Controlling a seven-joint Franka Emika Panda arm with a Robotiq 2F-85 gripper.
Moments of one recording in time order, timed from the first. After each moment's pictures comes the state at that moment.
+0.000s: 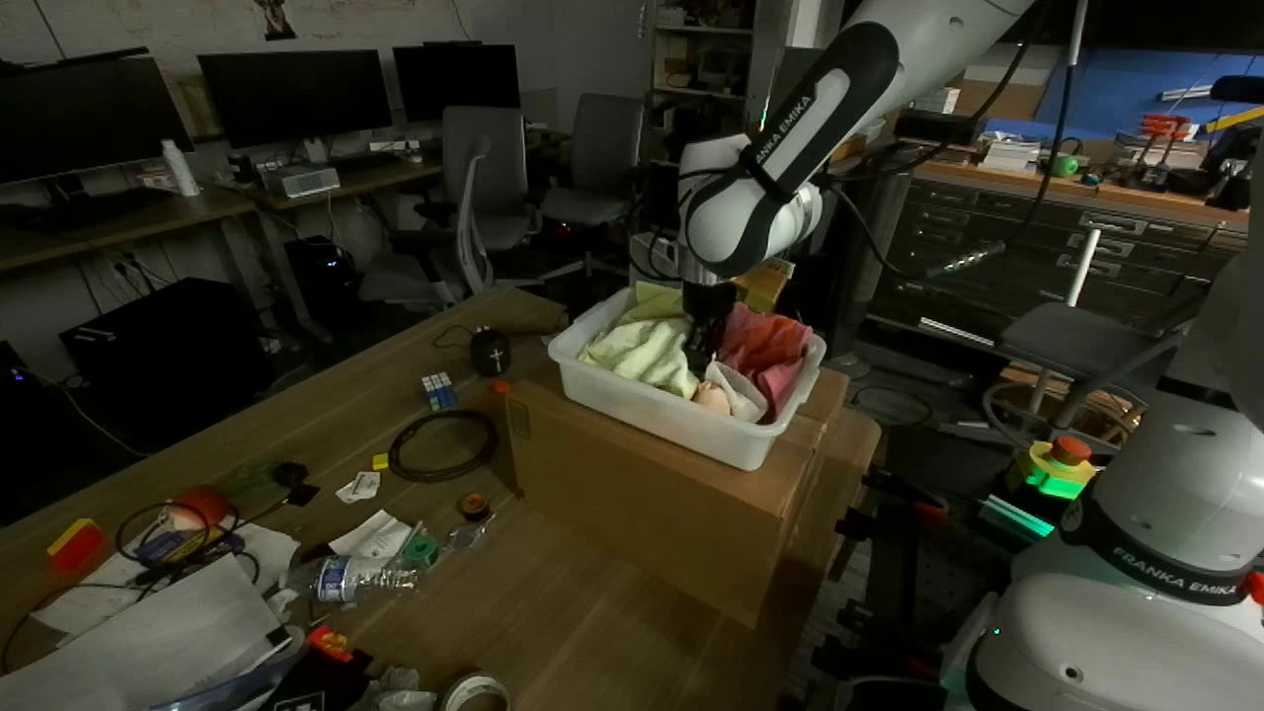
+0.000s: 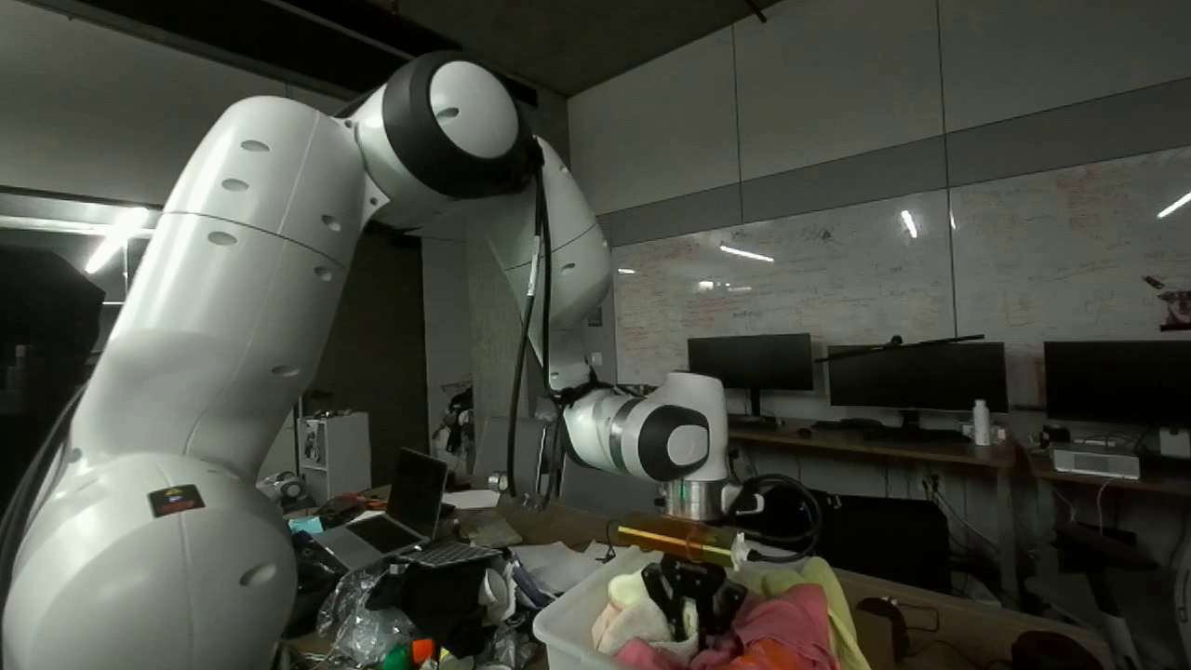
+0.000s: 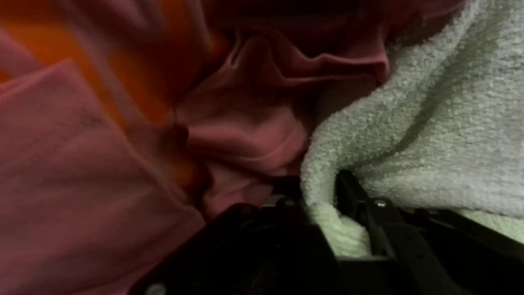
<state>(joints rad) -0.15 0.31 -0.09 -2.29 0.01 2.52 -0.34</state>
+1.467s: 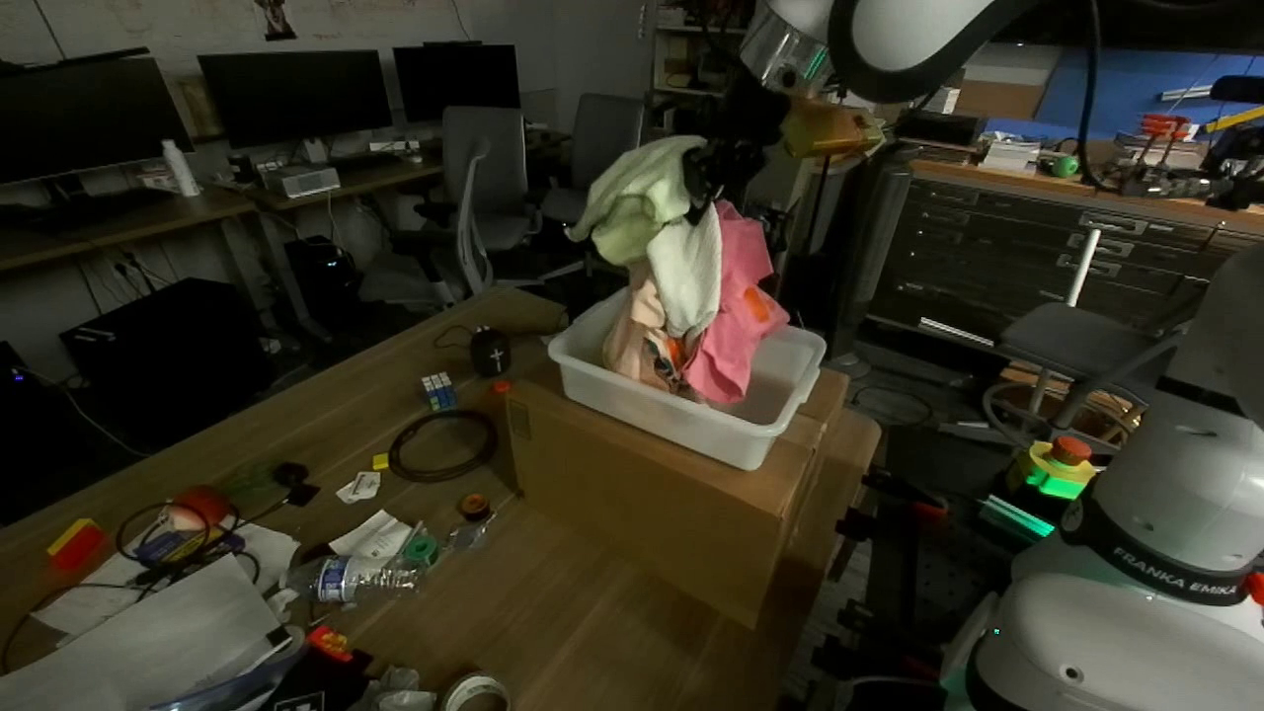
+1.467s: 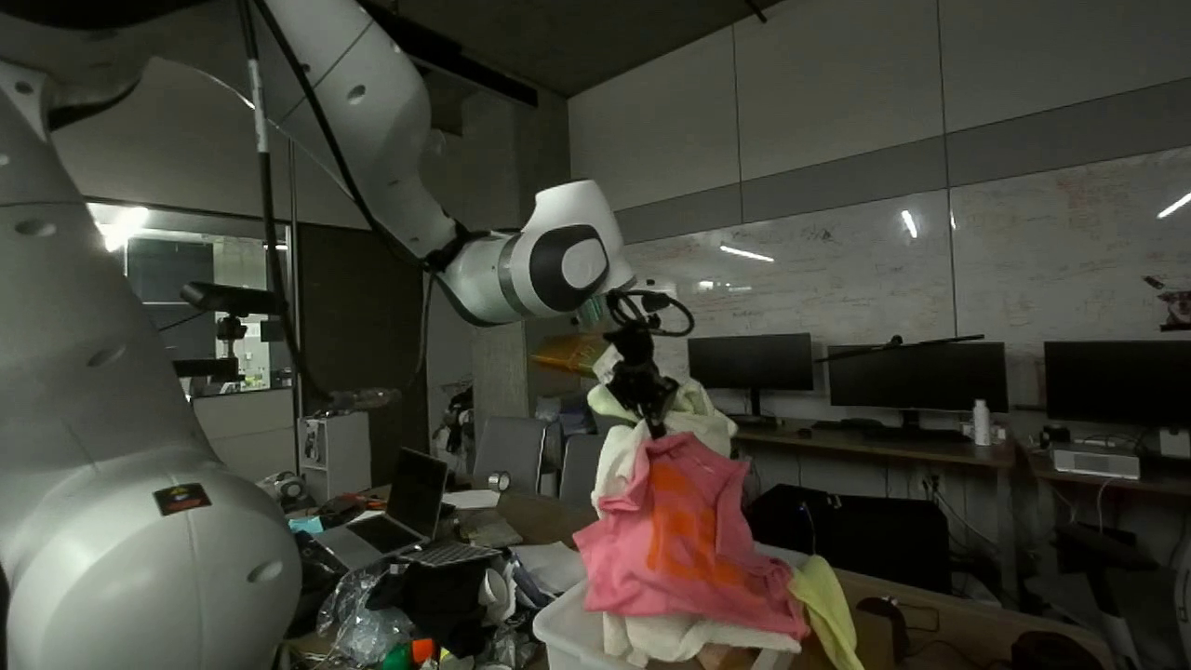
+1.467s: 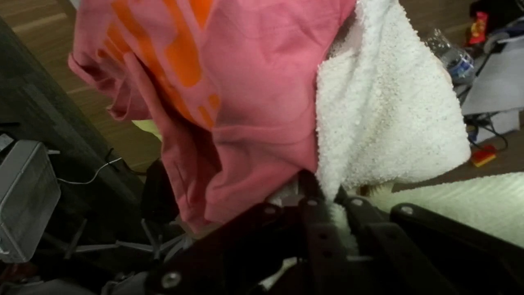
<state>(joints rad) -0.12 -0.40 -0.01 -2.54 -0.07 2.61 0.27</state>
